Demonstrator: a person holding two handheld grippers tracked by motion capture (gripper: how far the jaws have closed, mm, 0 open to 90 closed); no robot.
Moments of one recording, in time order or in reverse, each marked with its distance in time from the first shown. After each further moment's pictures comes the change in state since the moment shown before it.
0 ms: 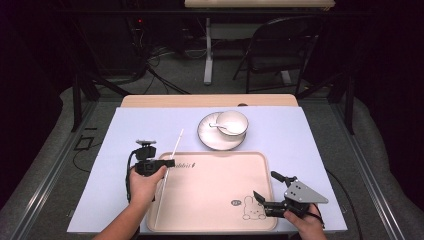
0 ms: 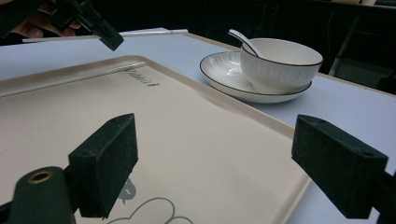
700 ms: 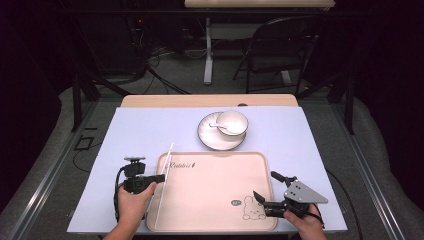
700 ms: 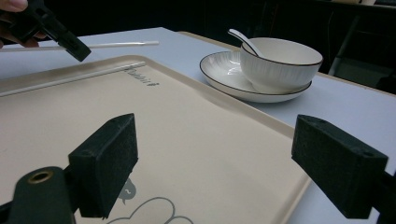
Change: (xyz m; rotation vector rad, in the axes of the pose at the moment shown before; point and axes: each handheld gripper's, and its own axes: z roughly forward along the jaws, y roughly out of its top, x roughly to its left) left arm 0.021 -0.041 -0.020 0.021 0.047 -0.033; right arm 0.000 0.000 0.000 0.002 -0.002 -0.001
